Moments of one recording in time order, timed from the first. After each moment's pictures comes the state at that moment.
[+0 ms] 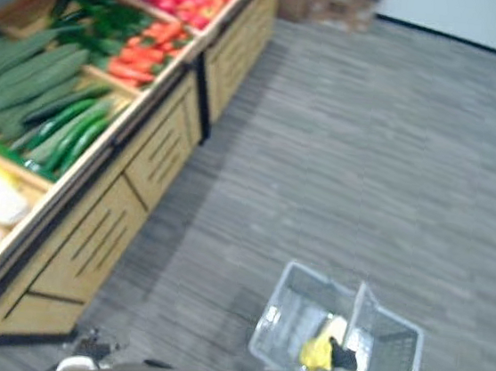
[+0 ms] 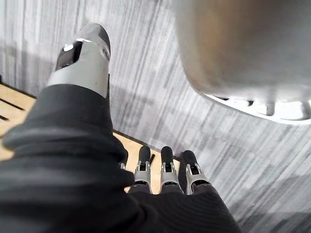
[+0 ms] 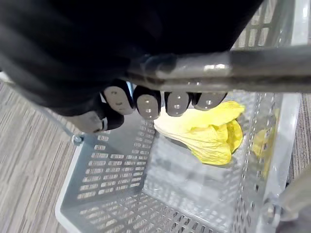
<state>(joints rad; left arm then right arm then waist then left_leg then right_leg) 0.10 0.06 0.24 1.09 0.18 -0.08 0.18 0.08 -0.16 -0.37 1.07 -0.13 -0.14 -0.15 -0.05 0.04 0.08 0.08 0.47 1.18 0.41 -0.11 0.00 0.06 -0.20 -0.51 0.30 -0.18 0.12</state>
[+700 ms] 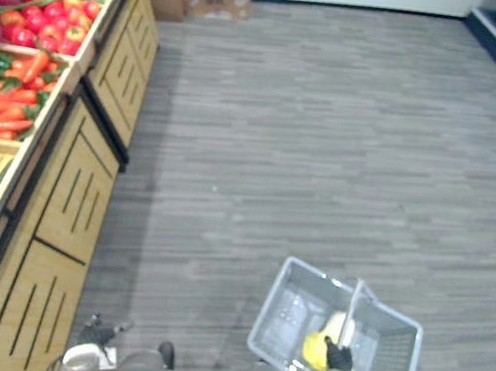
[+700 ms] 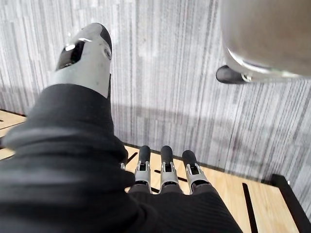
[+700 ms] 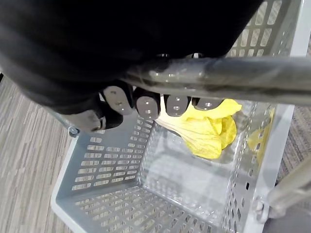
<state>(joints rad) 0.09 0.04 0.32 1.06 0.14 -0.13 0.22 0.06 -0.14 -0.31 1.07 -0.16 -0.20 -0.15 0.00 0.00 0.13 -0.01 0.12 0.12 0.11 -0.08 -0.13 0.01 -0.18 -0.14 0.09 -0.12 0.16</state>
